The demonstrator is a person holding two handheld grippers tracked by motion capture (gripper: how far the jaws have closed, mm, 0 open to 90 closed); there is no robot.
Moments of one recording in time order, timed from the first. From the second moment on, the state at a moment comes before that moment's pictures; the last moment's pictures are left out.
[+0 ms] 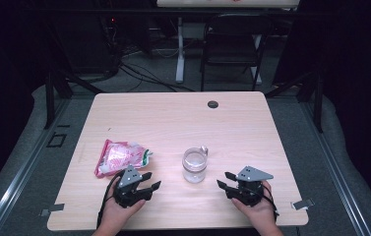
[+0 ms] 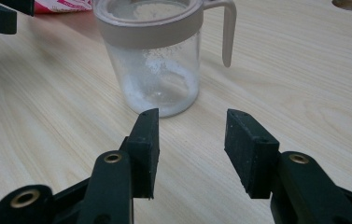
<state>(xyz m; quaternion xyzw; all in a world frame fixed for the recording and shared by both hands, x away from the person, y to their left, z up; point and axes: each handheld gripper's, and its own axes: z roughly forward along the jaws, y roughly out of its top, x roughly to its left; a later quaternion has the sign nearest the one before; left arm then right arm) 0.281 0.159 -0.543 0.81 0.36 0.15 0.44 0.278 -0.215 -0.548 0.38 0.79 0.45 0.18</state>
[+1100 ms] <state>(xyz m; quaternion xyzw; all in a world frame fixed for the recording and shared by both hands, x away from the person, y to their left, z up) 0.314 0.115 -0.524 0.81 0.37 0.13 0.44 0.330 -0.191 -0.530 0.38 0.80 0.44 0.18</state>
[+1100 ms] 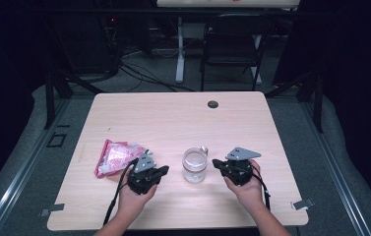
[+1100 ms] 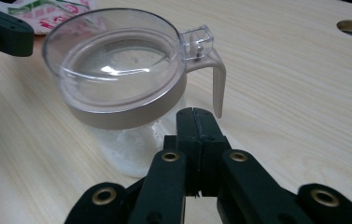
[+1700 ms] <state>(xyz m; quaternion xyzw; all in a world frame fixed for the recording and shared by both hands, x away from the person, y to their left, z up) 0.338 0.081 -0.531 0.79 0.41 0.13 0.43 0.348 -0.179 -0.539 0.37 0.80 0.45 0.18</state>
